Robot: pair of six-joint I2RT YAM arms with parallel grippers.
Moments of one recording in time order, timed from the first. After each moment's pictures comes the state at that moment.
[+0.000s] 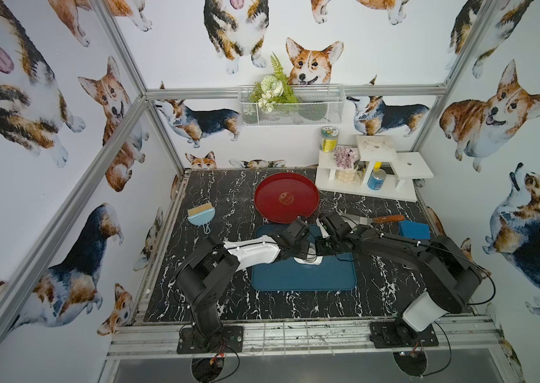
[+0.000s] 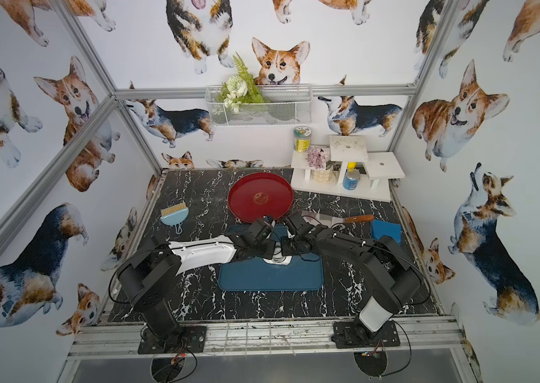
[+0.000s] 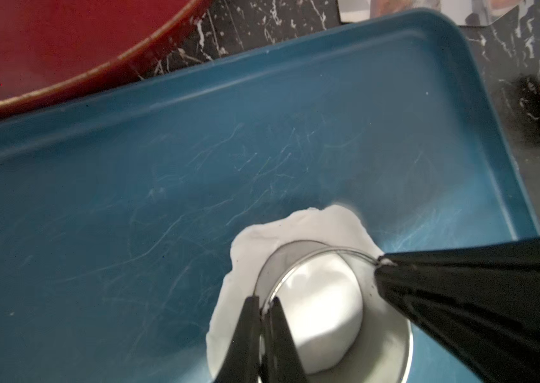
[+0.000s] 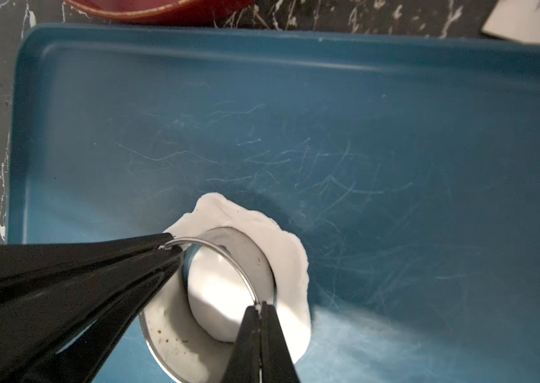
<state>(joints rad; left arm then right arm) -0.80 1.79 0.99 -0.25 -0.03 -0.47 0.64 1.63 0.90 -0.36 -0.09 0.54</state>
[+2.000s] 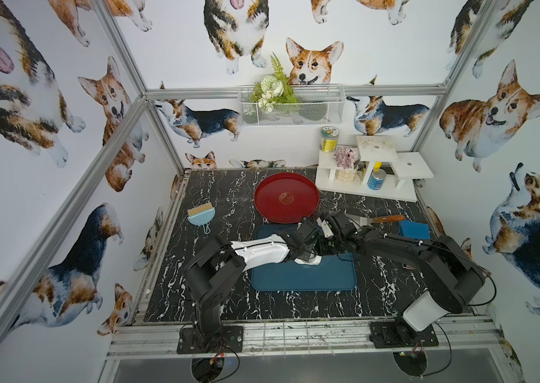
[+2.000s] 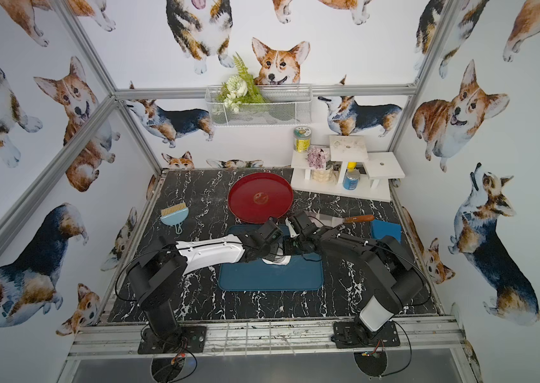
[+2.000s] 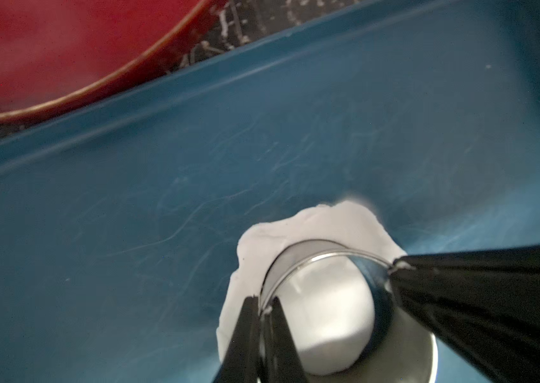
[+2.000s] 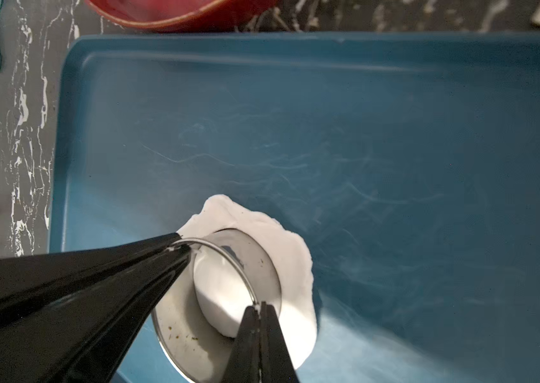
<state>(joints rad) -0.90 1.86 1.12 -0.40 -0.19 -0.49 0.55 1.57 0.83 -0.29 -0.21 0.51</state>
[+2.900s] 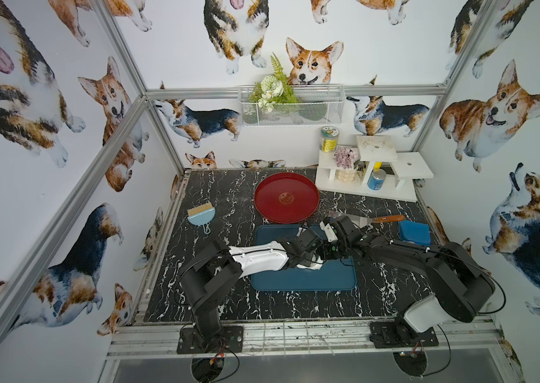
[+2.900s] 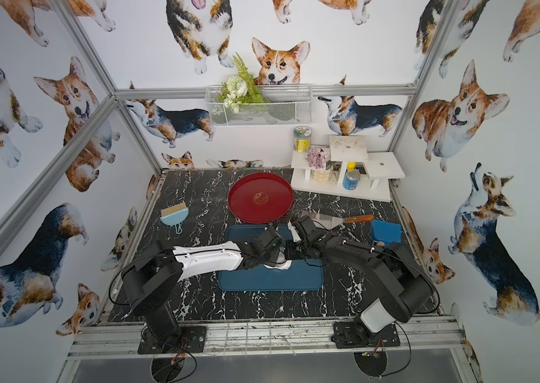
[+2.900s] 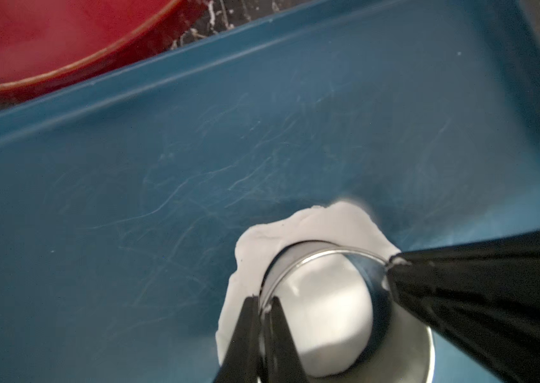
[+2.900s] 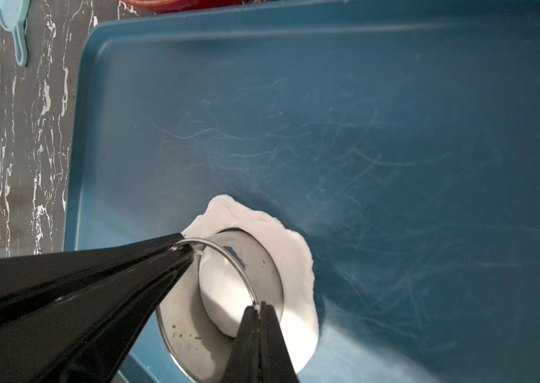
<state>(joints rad) -0.94 1.78 1.03 -0.35 -0.24 -0.53 0.56 1.51 0.73 -0.21 -0.24 0.53</state>
